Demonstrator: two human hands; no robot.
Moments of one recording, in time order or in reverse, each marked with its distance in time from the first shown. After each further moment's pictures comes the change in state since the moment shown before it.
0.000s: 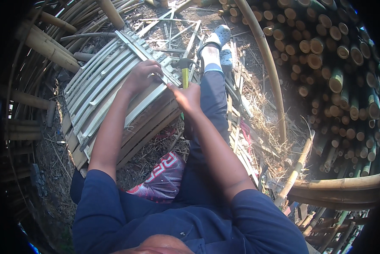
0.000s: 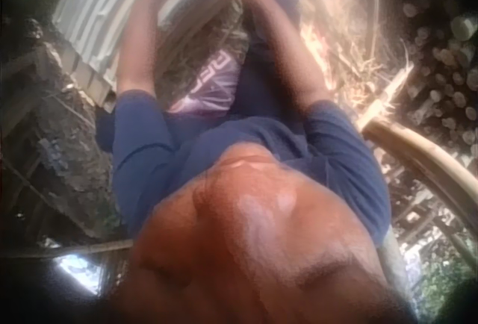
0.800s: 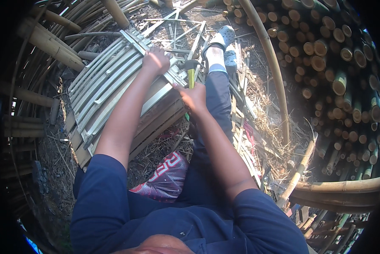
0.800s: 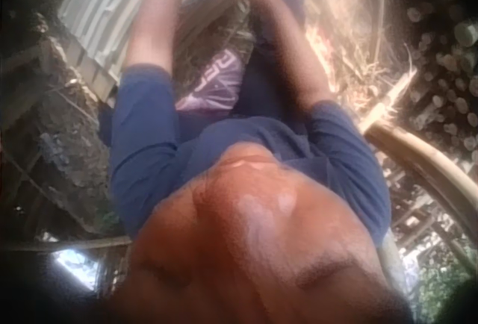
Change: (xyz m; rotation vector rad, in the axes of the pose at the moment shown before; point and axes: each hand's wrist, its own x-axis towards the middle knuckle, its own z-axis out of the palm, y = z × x) left_hand 0.070 -0.036 0.043 0.654 -0.348 -0.713; right_hand 0.002 -0.001 0.000 0.035 -0.043 0.084
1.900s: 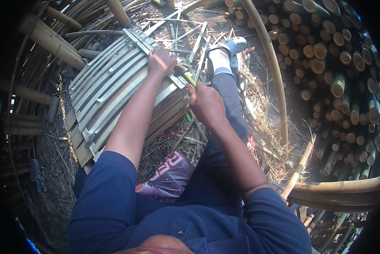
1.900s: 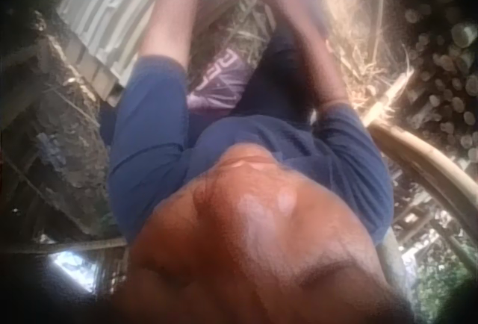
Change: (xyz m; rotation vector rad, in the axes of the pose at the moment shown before) left_hand -0.015 0.013 0.000 -0.049 0.127 -0.040; right_hand -0.053 -0.048 -0.037 -0.906 0.031 -0.437
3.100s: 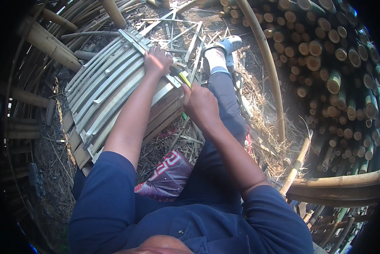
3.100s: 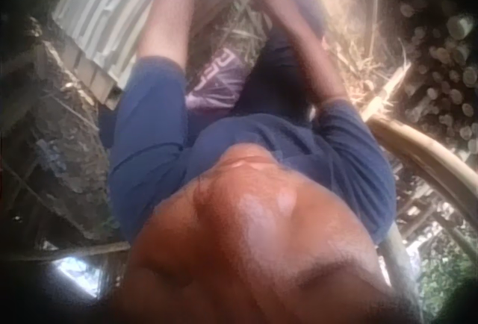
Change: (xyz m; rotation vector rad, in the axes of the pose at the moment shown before) left_hand -0.001 -0.004 0.003 -0.006 0.021 0.005; right_hand -0.009 -0.011 0.007 0.012 0.097 -0.019
